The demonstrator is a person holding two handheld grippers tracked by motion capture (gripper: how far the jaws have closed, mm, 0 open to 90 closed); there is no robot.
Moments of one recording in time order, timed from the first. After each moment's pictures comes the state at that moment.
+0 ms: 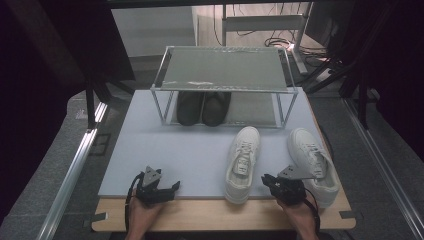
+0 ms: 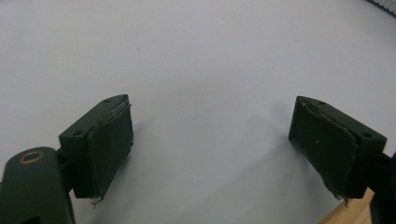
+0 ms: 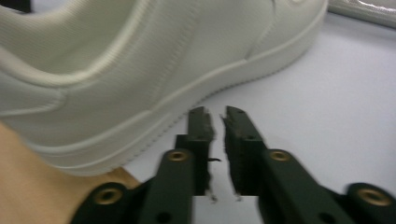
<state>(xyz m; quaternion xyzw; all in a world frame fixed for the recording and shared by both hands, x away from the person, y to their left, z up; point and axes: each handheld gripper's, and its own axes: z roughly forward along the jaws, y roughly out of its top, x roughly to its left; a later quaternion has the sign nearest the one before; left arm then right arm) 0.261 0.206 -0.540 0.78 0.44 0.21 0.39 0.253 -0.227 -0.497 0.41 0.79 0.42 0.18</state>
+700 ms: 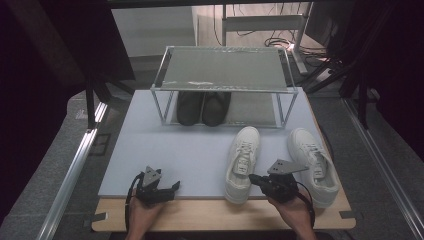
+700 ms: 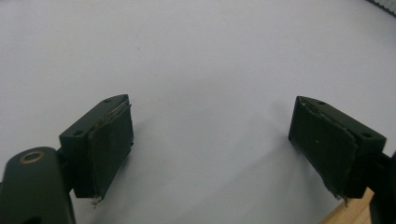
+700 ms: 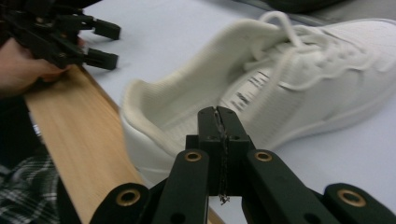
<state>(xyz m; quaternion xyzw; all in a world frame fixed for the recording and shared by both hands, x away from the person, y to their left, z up) 0.261 0.206 -0.540 0.78 0.44 0.21 0.39 0.251 -0.193 -0.454 0.35 0.81 0.46 0.11</state>
